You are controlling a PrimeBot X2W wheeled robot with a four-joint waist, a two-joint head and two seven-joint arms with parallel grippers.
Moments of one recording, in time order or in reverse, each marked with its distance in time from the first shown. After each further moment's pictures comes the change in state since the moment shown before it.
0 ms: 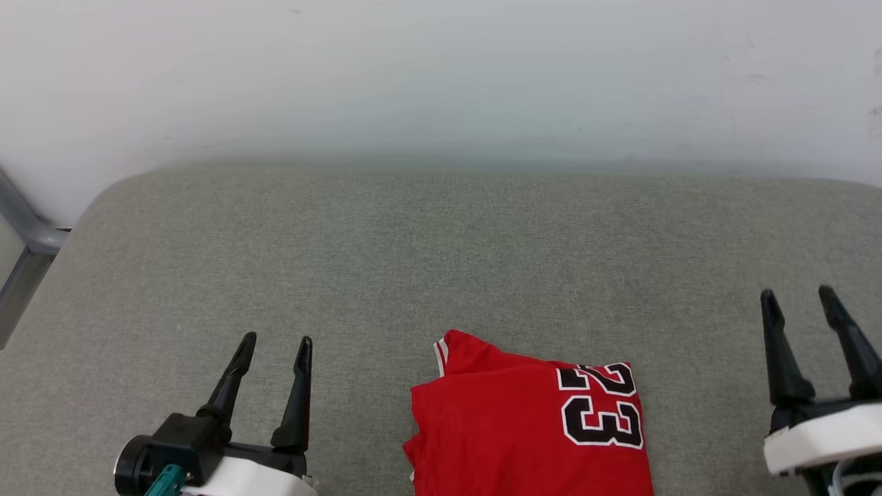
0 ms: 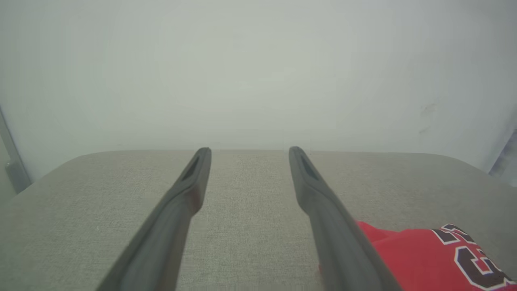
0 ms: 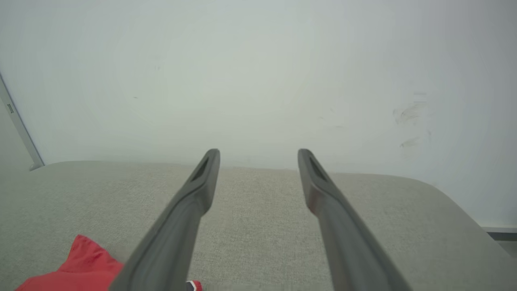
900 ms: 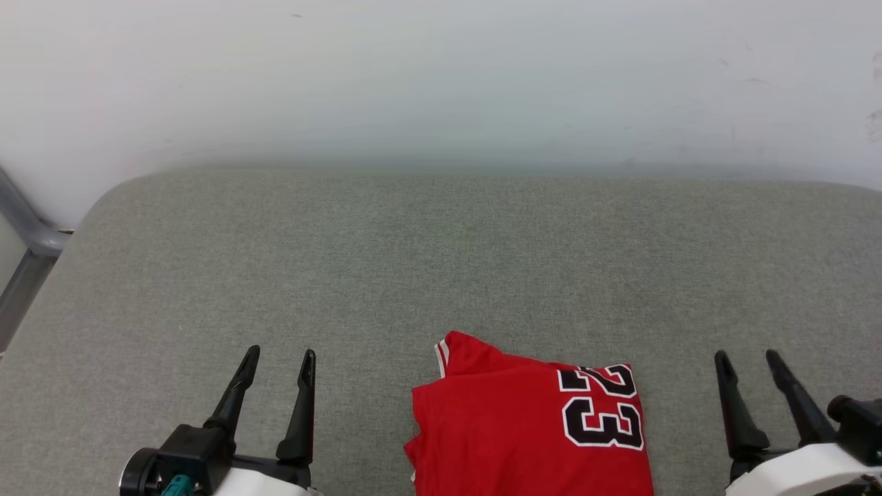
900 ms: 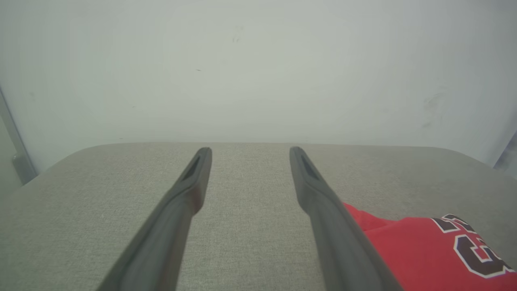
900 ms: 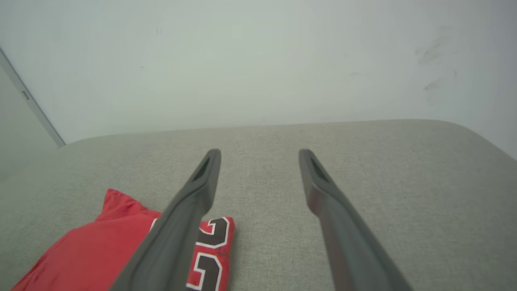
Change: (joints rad) left arm 0.031 -0.018 0.007 0.001 0.031 -0.007 0.000; right arm 0.112 0.077 0.034 0.039 0.007 0.000 -0.015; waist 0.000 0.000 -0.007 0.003
